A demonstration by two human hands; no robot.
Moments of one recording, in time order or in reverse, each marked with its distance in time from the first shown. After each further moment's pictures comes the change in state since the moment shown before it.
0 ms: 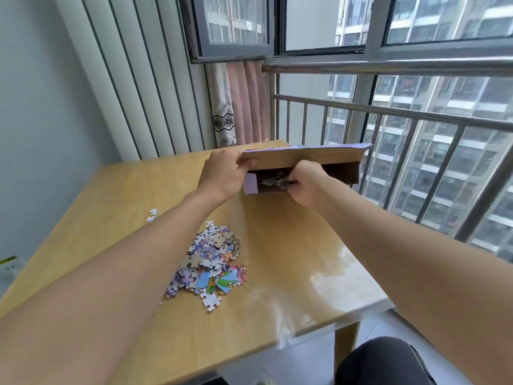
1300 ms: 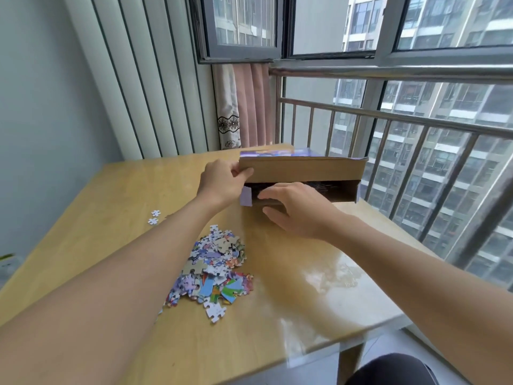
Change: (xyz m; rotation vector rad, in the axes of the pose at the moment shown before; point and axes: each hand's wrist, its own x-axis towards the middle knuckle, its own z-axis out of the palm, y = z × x) left_hand -0.006 -0.021 0.002 -0.051 -0.018 -0.246; right_hand -0.031 0.036 -0.008 -1.378 -0.363 -1.104
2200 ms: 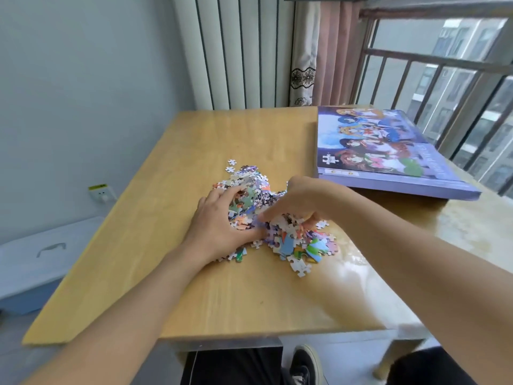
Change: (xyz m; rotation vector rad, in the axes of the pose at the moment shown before) left_hand -0.163 -0.131 -0.078 0.198 -0.144 -0.215; right_hand 0.060 -0.130 0.061 0.465 -0.597 0.542
